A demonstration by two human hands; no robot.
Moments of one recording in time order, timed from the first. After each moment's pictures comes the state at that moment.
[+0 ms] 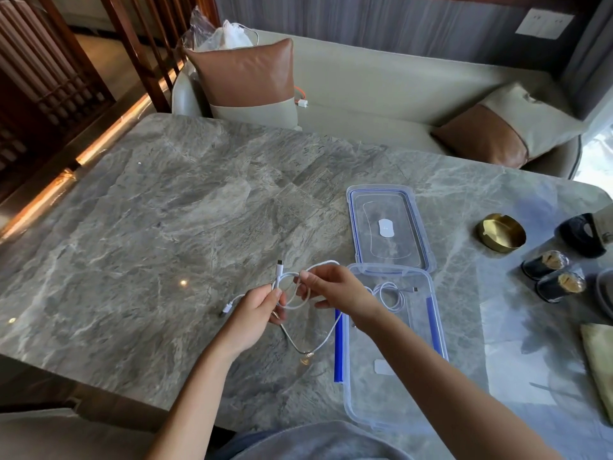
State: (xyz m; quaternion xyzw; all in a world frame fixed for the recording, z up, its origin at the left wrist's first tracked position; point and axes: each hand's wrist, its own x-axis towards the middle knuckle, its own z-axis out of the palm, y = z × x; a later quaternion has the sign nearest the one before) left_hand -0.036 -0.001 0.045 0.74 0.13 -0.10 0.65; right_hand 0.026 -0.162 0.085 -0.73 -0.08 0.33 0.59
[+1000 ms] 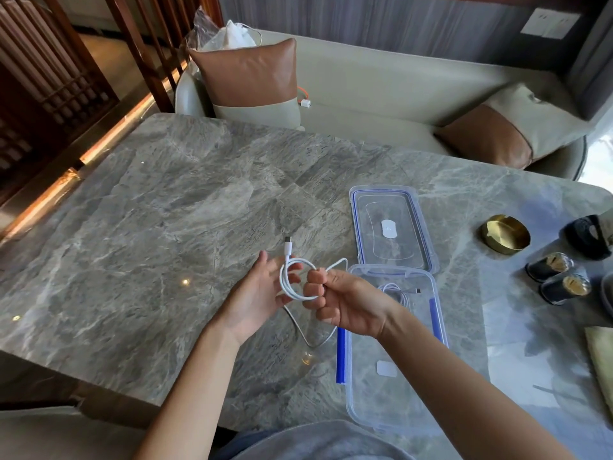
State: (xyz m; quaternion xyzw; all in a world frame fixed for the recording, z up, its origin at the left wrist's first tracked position) left_hand -0.020 -0.003 0.086 0.52 0.12 -0.16 0.83; right_hand 0.025 -0.172 0.096 -0.33 -0.02 0.56 0.76
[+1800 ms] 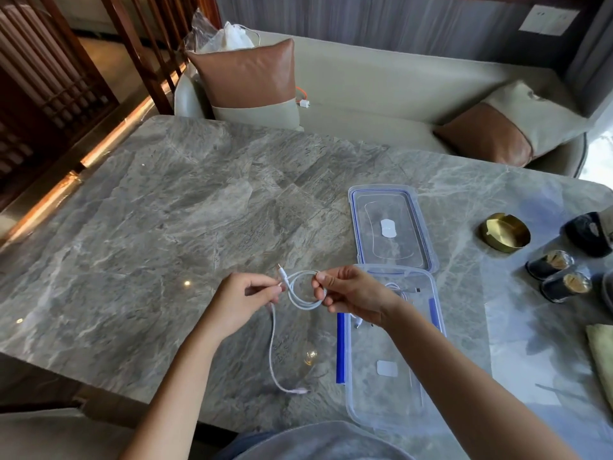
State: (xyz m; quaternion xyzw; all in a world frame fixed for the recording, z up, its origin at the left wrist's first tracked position) left_hand -0.025 0.027 0.073 0.82 0.07 -0.09 0.56; right_hand 0.039 -0.185 0.084 -0.58 -0.04 0.45 0.68
